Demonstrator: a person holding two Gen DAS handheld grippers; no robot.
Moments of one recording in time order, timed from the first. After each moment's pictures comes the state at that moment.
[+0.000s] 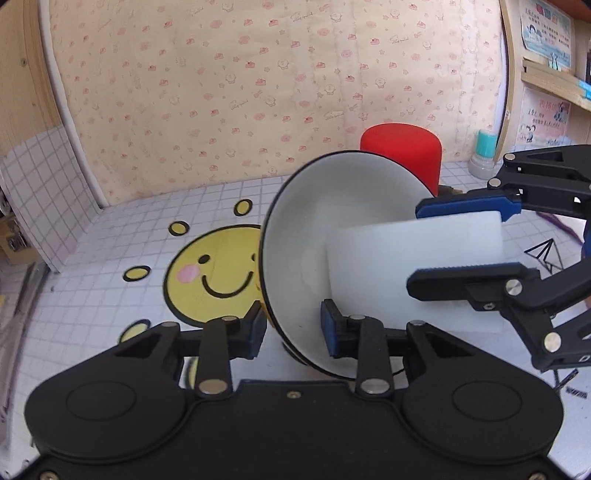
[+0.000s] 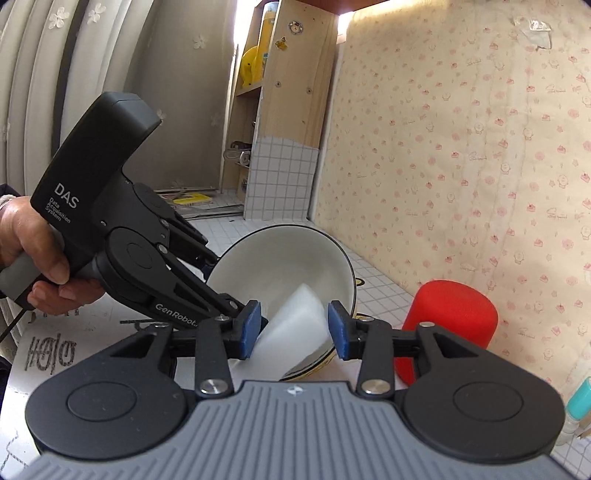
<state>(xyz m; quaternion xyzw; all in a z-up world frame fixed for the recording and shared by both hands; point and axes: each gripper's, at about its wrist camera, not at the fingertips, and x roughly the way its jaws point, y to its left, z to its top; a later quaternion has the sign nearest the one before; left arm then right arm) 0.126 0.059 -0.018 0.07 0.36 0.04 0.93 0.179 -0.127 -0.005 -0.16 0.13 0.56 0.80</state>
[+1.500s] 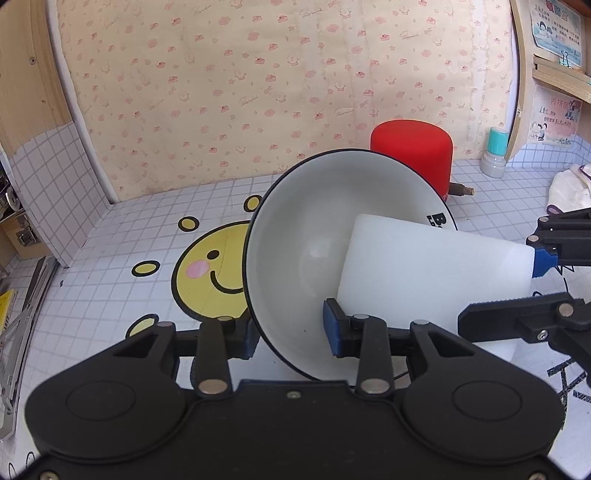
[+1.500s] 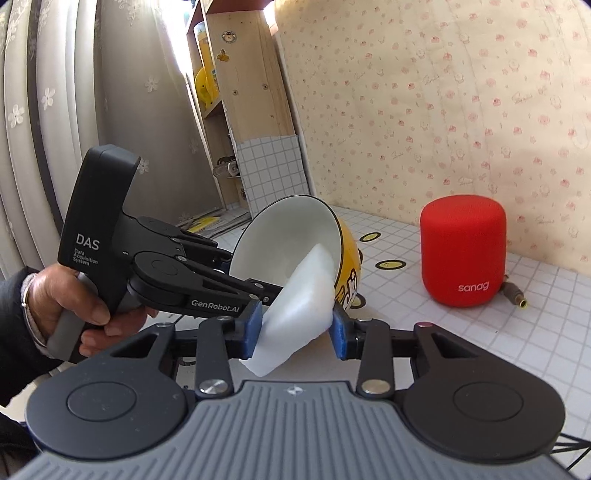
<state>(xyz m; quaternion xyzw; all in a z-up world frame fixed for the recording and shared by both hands) 0.132 0.051 -0.023 0.04 0.37 0.09 0.92 0.181 -0.155 -0.016 0.00 0.23 0.56 0.80</state>
